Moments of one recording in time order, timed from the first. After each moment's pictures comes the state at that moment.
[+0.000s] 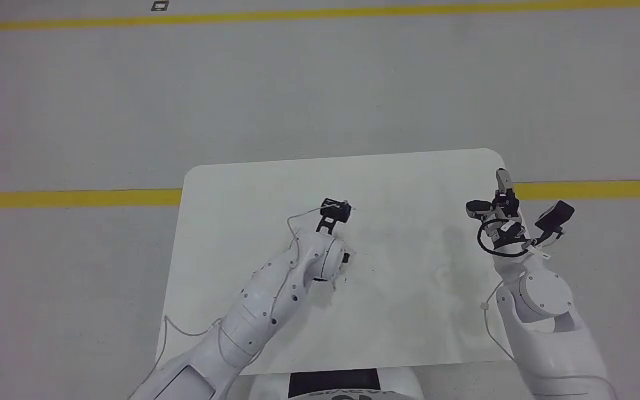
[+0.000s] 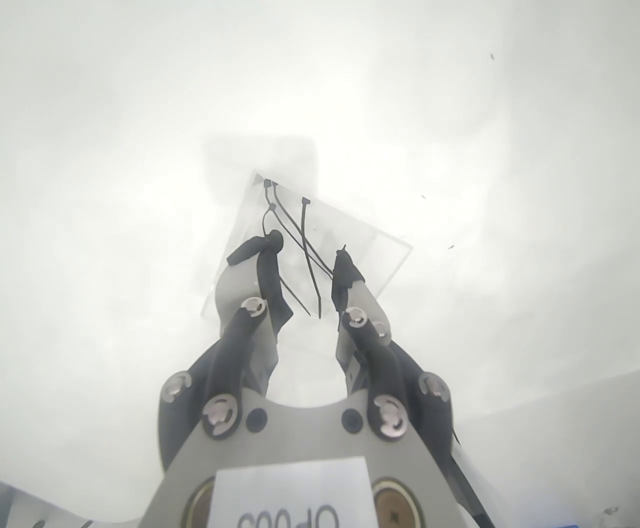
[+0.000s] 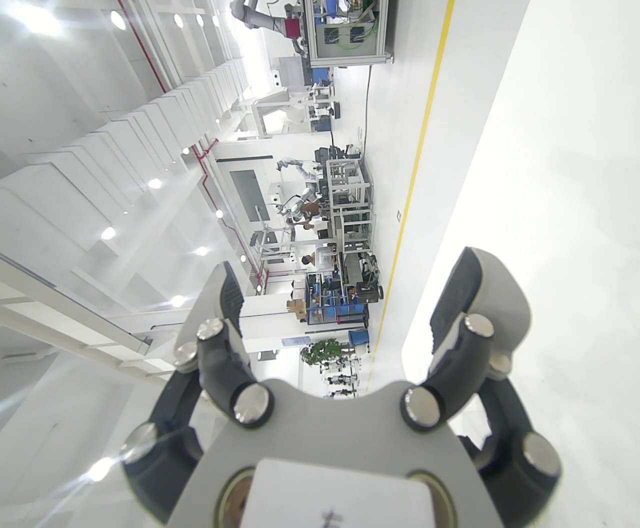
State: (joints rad) left arm 1.13 -1.53 -0.83 -1.43 1.28 0.34 -1.24; right arm -1.73 -1.15 1.60 -1.80 0.42 0.00 0.00
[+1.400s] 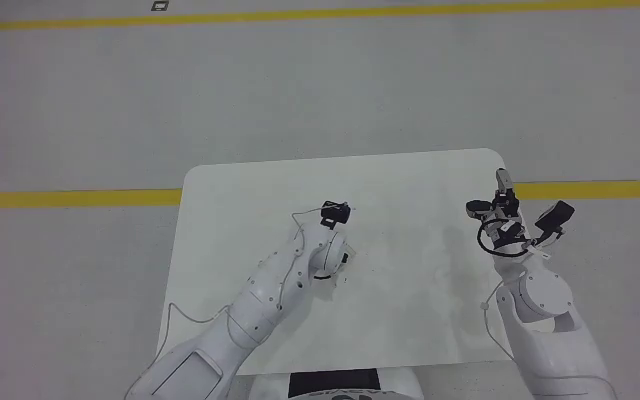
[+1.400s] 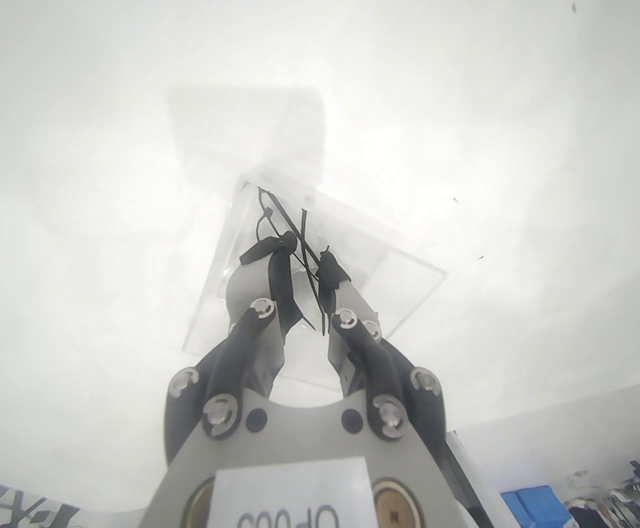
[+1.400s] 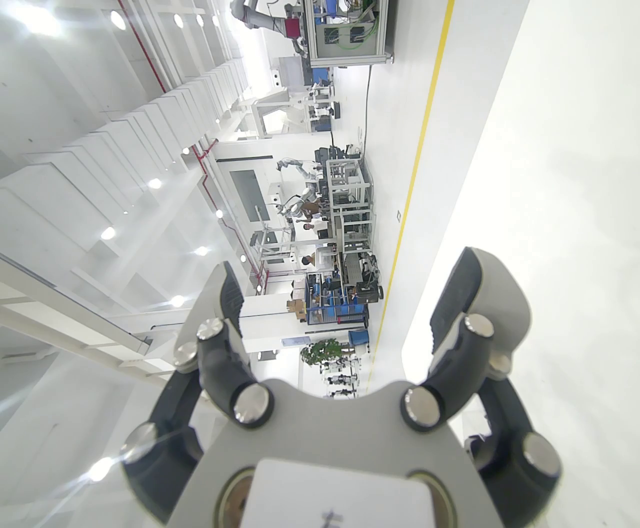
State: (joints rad) left arm 1.06 -1.55 -0.81 -1.27 1.21 0.34 -1.22; right arm -1.73 -1.15 1.60 -1.80 0.42 0.00 0.00
